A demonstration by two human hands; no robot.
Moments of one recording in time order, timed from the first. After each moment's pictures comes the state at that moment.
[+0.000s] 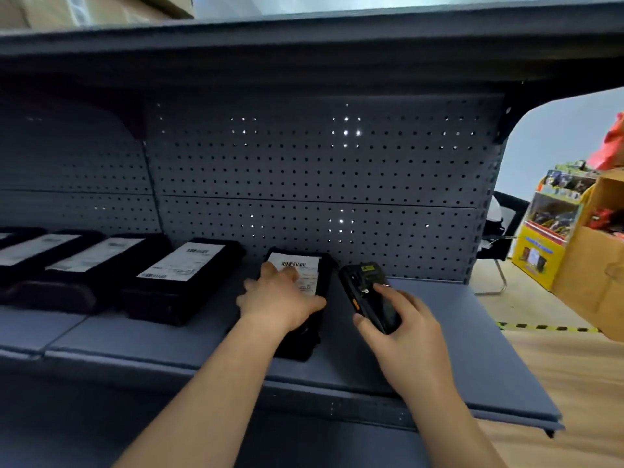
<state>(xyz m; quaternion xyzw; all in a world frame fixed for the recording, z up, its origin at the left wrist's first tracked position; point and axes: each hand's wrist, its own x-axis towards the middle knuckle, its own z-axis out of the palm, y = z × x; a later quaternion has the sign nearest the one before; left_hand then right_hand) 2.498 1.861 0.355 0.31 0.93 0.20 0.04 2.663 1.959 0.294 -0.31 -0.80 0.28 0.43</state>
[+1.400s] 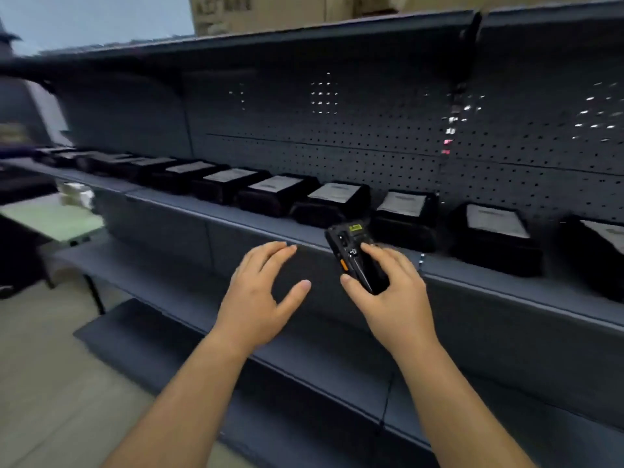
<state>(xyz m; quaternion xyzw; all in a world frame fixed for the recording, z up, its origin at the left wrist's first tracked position) 2.250 1.314 0.279 0.41 0.79 0.36 -0.28 2.369 1.496 0.294 -0.13 -0.85 0.36 0.37</state>
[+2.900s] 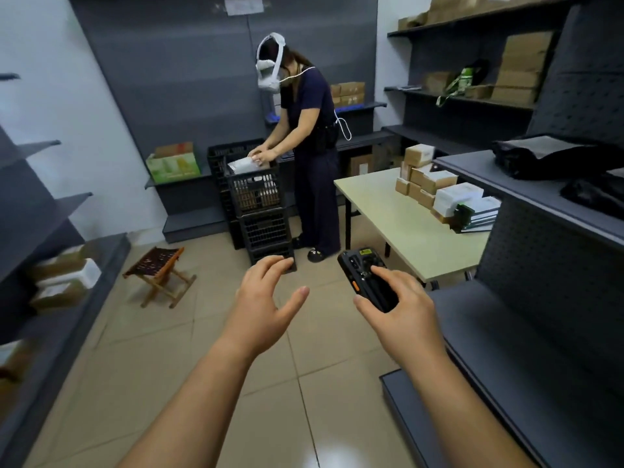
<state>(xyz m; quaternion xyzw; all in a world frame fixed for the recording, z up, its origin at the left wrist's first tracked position) 1.371 0.341 0.206 -0.04 0.93 0.25 -0.26 1.311 0.564 0.191 0.16 -0.84 0.50 0.12</state>
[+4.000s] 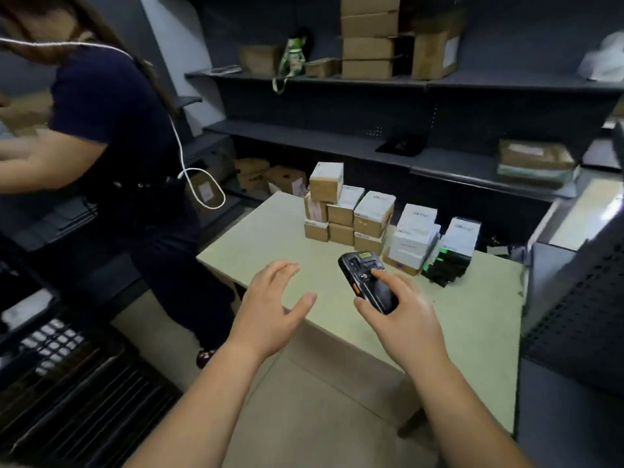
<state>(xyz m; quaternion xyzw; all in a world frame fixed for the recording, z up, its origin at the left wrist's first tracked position) 0.563 0.180 0.150 0.27 0.91 0.30 -0.06 0.664 0.382 0.145 -0.19 -0.86 0.43 0.20</state>
